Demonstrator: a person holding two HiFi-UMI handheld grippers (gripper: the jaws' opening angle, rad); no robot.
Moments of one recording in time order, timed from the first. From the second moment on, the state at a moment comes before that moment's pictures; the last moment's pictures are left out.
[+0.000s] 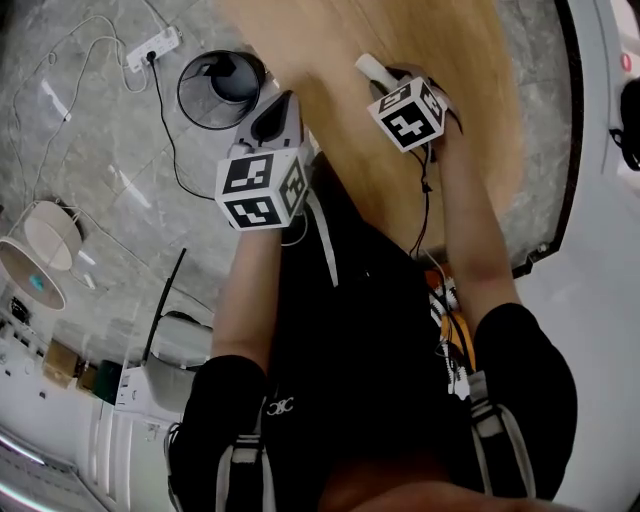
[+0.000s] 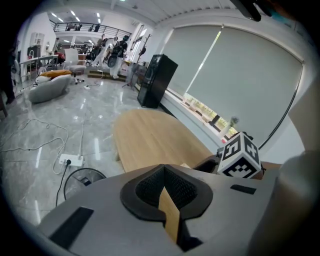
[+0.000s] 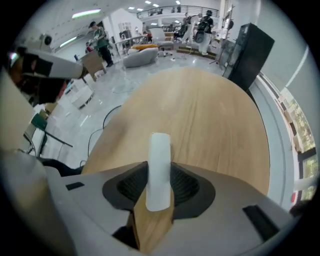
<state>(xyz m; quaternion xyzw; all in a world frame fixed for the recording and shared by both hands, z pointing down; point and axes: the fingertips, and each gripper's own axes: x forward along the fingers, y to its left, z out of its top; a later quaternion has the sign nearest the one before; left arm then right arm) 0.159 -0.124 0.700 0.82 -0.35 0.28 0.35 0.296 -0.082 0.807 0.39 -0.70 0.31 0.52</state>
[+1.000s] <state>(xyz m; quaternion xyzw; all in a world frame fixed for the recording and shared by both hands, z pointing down) 0.044 -0.147 0.691 0.80 -0.42 0.24 0.36 0.185 -0.151 0.666 0.63 -0.71 0.29 0.14</state>
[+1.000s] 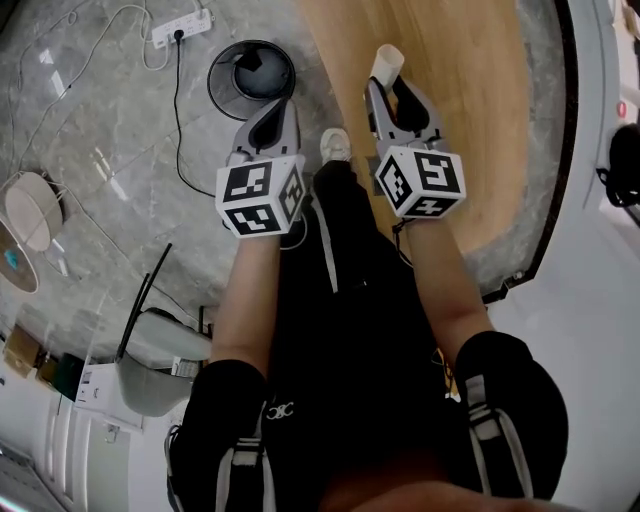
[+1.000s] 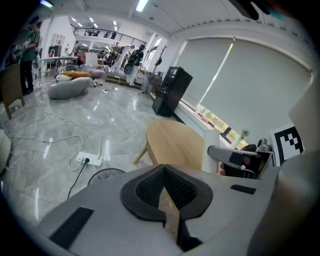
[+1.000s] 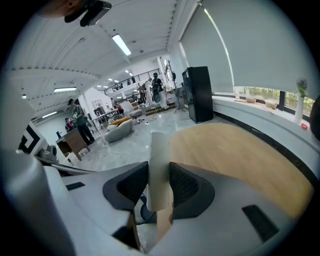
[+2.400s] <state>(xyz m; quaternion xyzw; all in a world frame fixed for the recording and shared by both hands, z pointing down) -0.226 -0.158 0.795 0.70 -0.52 0.24 0.43 -0.094 -0.185 0.943 0.40 -0.75 0.37 0.38</state>
